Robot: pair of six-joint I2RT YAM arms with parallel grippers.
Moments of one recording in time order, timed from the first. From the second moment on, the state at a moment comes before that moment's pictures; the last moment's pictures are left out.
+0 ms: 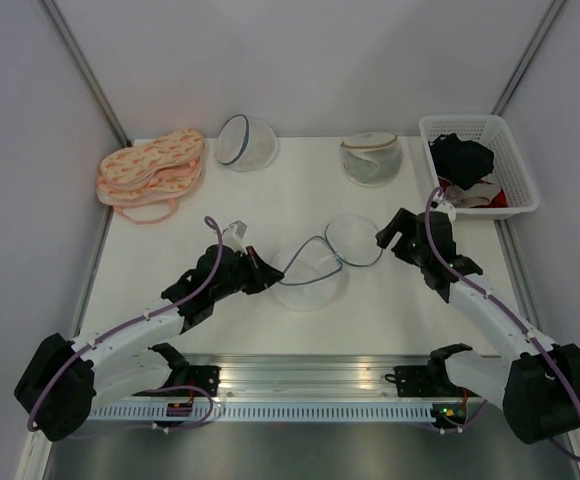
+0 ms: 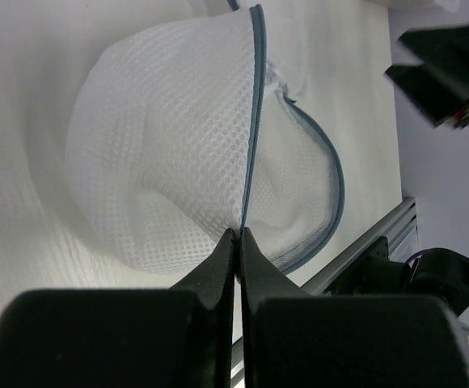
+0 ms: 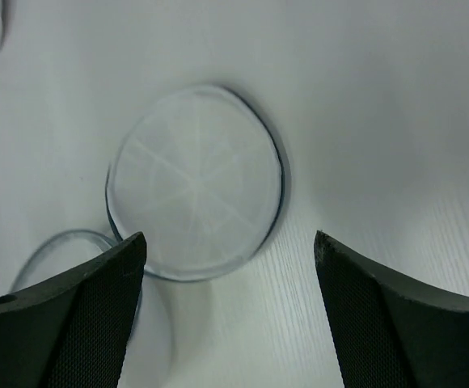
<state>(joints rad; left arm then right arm) -0.69 1.03 0.44 0.13 0.12 -0.87 0.24 1.11 0.67 -0.16 0.10 0.67</state>
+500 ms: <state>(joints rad) -0.69 0.99 0.42 0.13 0.09 -0.87 0.29 1.09 0.25 0.20 0.02 0.96</state>
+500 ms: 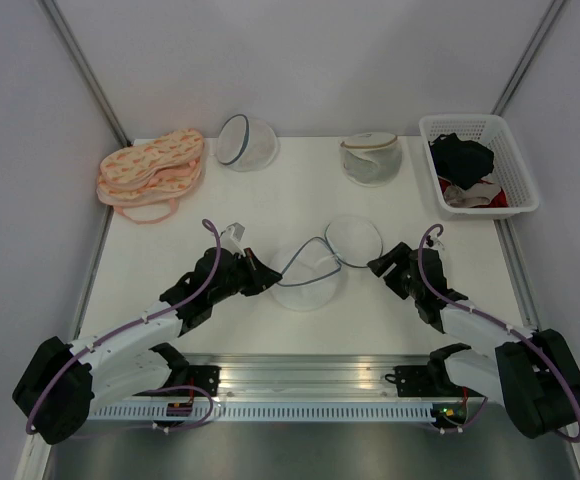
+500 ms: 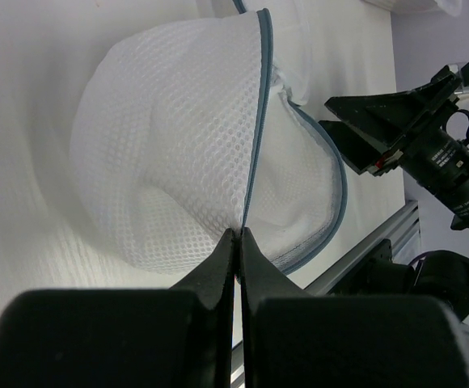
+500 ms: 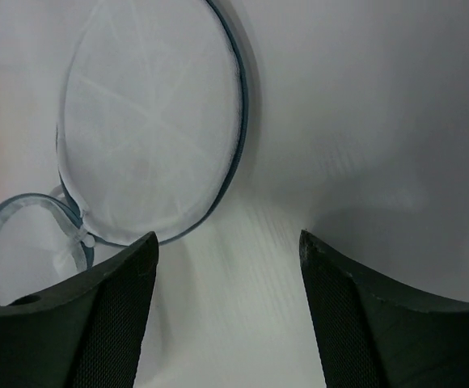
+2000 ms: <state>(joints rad) -0.68 0.80 0.44 0.02 -0.14 -0.92 1.15 1.29 0.78 0.01 0.44 0.08</state>
